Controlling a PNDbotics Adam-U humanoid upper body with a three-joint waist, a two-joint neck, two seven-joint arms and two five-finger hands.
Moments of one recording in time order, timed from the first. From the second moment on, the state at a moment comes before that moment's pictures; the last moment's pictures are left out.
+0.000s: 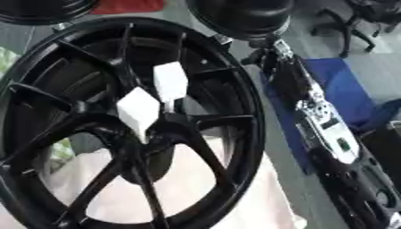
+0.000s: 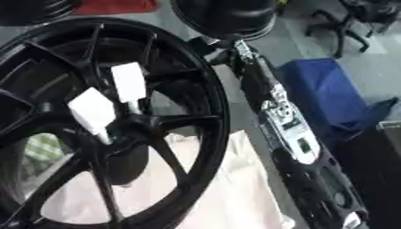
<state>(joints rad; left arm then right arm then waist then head) -0.56 1.02 -0.03 -1.45 0.14 0.01 -0.54 -0.14 -0.40 -0.20 -1.88 -0.39 0.04 -0.02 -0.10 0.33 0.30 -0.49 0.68</state>
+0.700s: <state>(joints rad) -0.39 0.96 0.04 -1.70 0.11 0.04 -0.36 -0.15 -0.40 -0.20 -1.89 -0.40 0.04 -0.02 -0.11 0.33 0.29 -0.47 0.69</state>
